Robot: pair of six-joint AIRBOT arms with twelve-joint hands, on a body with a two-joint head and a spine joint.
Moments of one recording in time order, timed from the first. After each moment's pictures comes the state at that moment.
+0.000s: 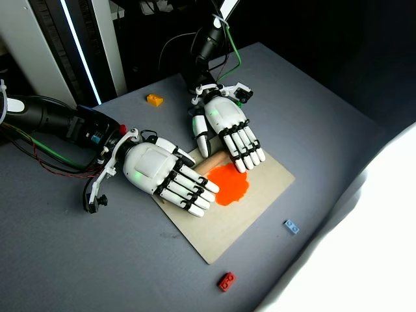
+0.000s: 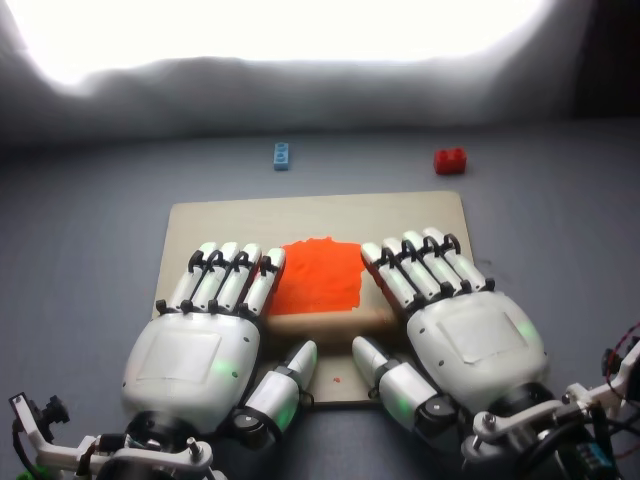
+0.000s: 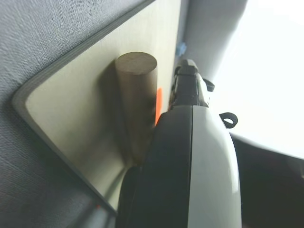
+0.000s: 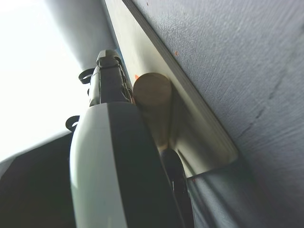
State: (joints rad) left arm 0.92 -1.43 1.03 -0.74 -1.38 1.55; right arm -0.82 -1.58 1.12 0.73 1.24 -1.58
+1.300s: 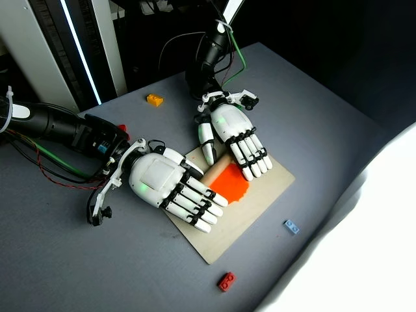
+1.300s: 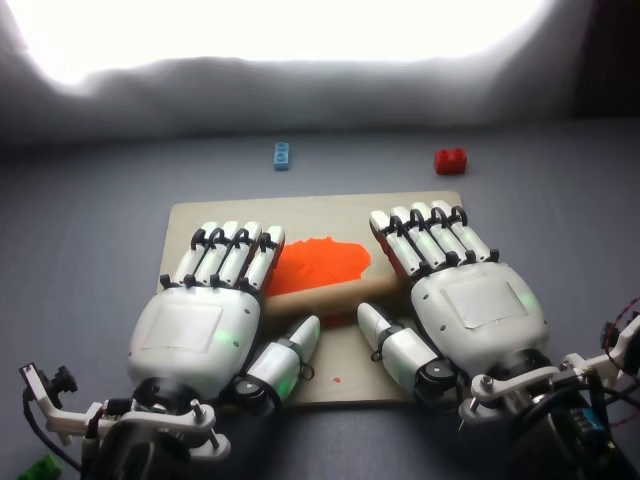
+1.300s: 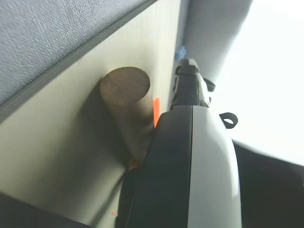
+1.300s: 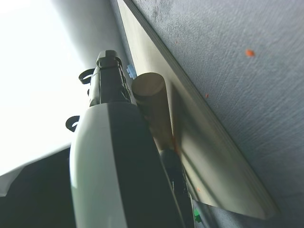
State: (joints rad) left arm 0.88 -1.45 1.11 -0.75 -1.31 1.52; right arm -0.79 -1.59 1.19 0.75 1.22 -1.56
